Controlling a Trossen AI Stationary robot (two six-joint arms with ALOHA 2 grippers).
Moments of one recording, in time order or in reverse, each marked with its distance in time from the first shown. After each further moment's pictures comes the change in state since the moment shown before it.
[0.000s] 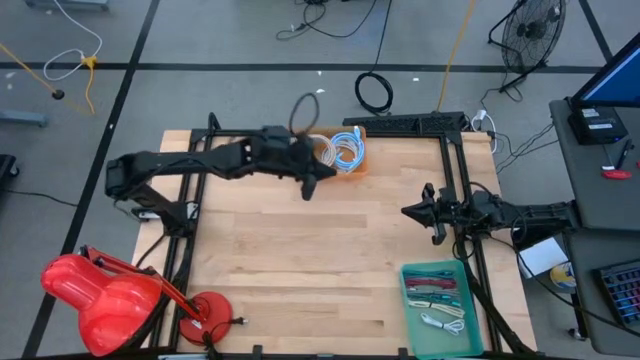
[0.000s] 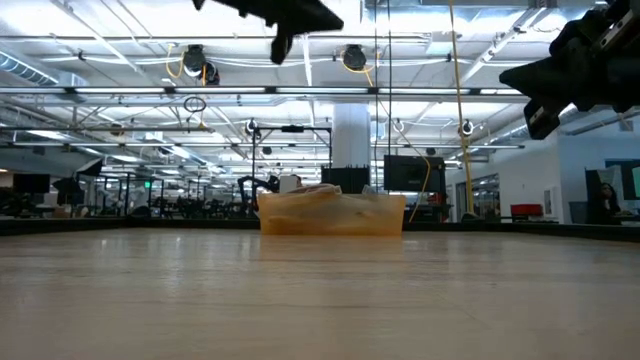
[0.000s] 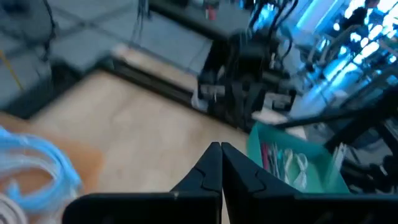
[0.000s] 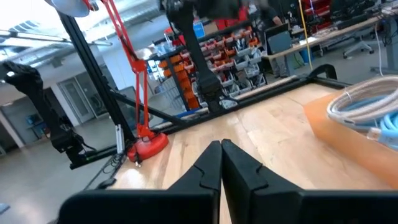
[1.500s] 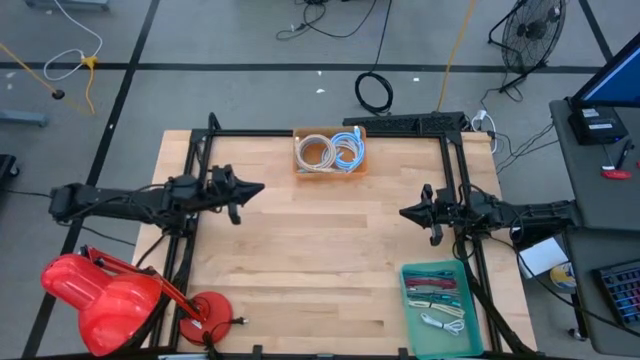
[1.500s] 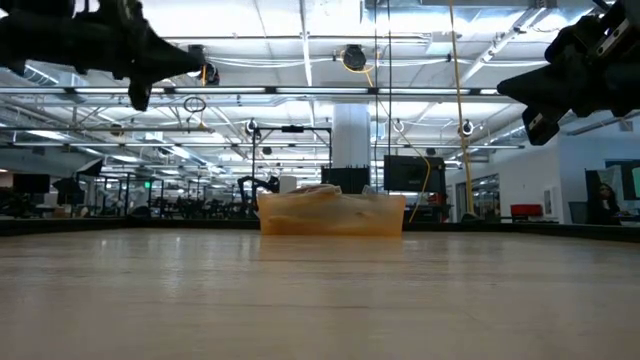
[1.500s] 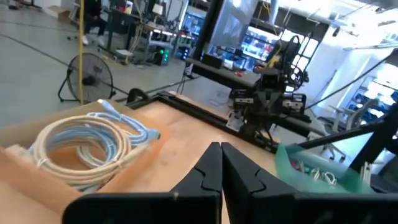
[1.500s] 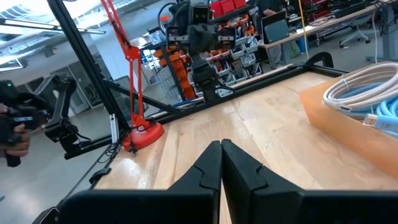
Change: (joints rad) left arm -0.166 -0.926 -1.004 0.400 -0.398 -0.003; right arm 0.000 0.051 -0.001 0.000 0.000 0.000
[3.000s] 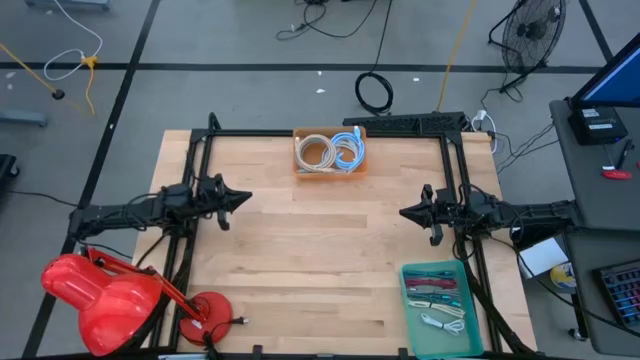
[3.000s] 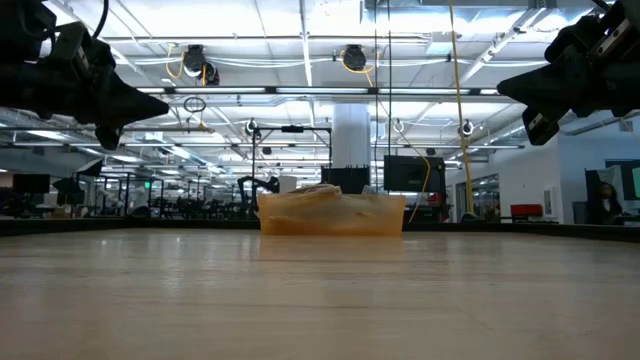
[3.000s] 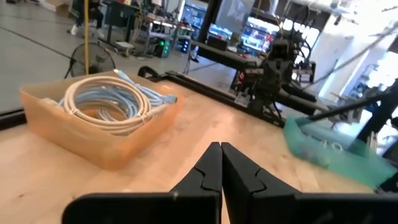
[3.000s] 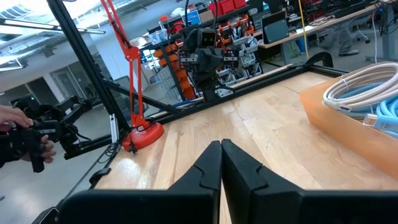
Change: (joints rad) left arm 0.049 -0.483 -0.230 -0.308 0.058 0.006; right arm 0.000 0.000 0.000 0.000 0.000 0.000
